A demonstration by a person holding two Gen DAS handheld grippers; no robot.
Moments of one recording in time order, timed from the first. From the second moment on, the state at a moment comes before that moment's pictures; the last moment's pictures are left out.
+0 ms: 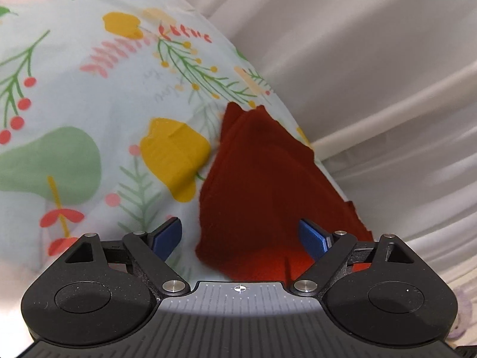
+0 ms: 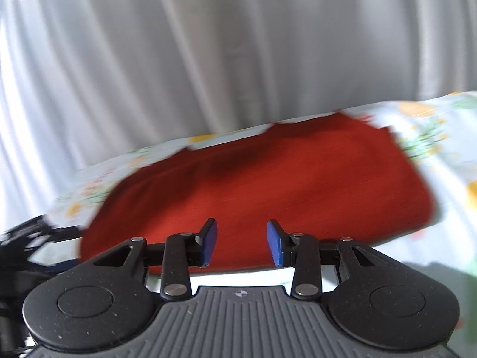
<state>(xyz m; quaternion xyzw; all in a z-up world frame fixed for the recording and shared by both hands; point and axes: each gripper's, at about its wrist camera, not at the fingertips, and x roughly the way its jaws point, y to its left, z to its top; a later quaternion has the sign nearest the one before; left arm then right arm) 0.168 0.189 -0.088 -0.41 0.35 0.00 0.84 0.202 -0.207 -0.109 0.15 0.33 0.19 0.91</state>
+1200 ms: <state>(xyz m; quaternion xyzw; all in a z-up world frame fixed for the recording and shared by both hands) 0.227 0.216 -0.122 -0.51 0.35 0.00 0.79 0.245 -0.101 -0.140 0.09 0.40 0.26 0.87</state>
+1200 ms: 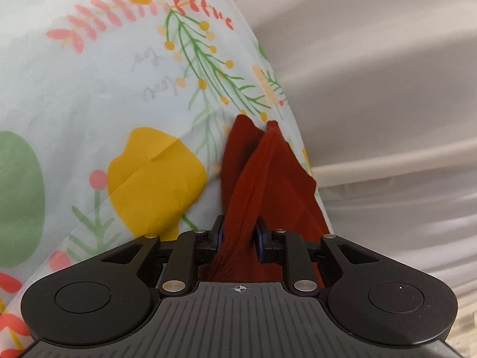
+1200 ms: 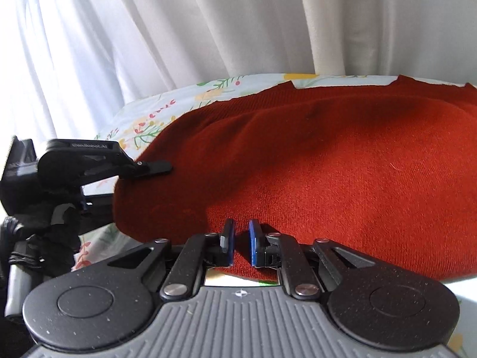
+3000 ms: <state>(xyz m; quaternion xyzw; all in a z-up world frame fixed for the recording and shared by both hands) 0.216 0.094 -0.080 -0.29 0.41 -0.08 0.86 0.271 -0.170 -0.142 0.18 0.42 0.24 0.86</state>
